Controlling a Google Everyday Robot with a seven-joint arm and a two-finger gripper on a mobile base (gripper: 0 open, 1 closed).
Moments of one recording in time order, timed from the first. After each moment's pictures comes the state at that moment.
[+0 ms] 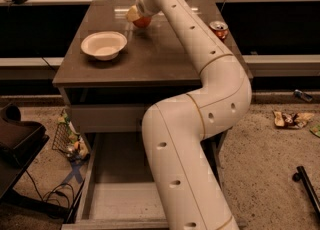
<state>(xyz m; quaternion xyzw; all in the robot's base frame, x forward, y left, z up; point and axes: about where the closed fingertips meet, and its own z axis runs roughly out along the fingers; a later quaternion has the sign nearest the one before) 0.960 0.055 0.877 -0.34 0.81 0.06 0.48</state>
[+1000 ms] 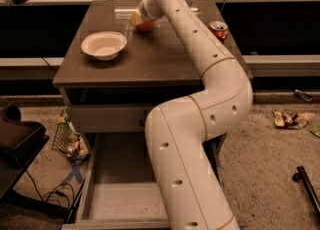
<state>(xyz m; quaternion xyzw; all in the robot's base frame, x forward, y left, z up) 0.960 0.047 0.852 -0.33 0.82 0.07 0.46</state>
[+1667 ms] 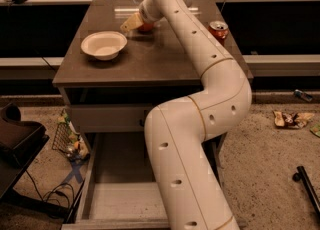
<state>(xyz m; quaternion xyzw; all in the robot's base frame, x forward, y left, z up) 0.960 0.048 0.850 -0.34 0.82 0.07 0.46</state>
